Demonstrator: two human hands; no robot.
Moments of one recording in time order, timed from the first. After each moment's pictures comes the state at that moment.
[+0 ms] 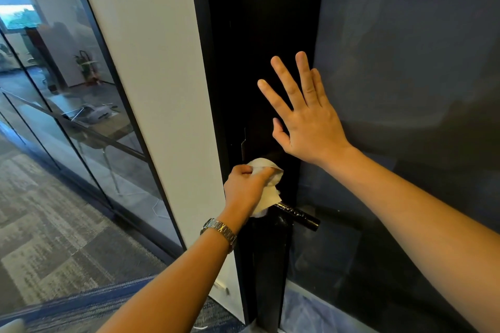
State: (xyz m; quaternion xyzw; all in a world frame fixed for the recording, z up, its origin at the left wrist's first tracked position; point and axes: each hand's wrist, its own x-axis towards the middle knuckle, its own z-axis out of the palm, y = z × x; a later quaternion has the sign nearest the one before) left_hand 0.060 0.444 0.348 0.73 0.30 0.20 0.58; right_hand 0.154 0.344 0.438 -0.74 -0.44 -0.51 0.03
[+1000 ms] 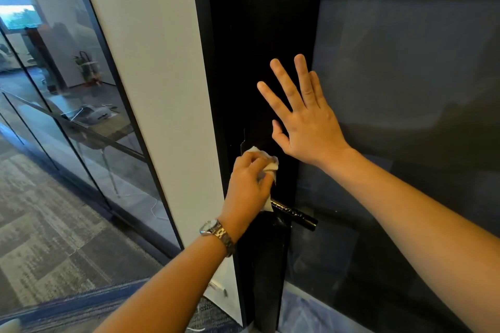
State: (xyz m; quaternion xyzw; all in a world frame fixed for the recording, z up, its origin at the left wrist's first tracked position) left_hand 0.047 0.439 0.358 0.89 0.09 0.32 0.32; right_hand 0.154 0.342 0.438 -0.74 -0.45 -0.50 0.03
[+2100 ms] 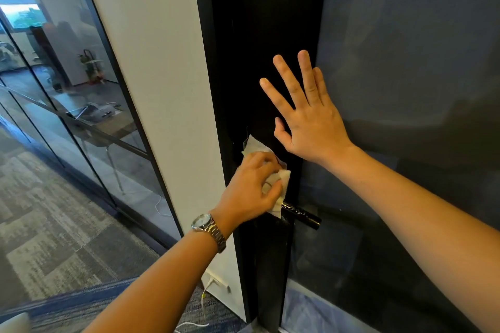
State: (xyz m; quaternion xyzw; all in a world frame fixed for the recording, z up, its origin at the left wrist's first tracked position) left_hand 0.045 0.452 0.355 0.94 -0.02 0.26 0.24; right_hand 0.154 0.344 0.438 -0.73 -0.44 -0.51 0.03
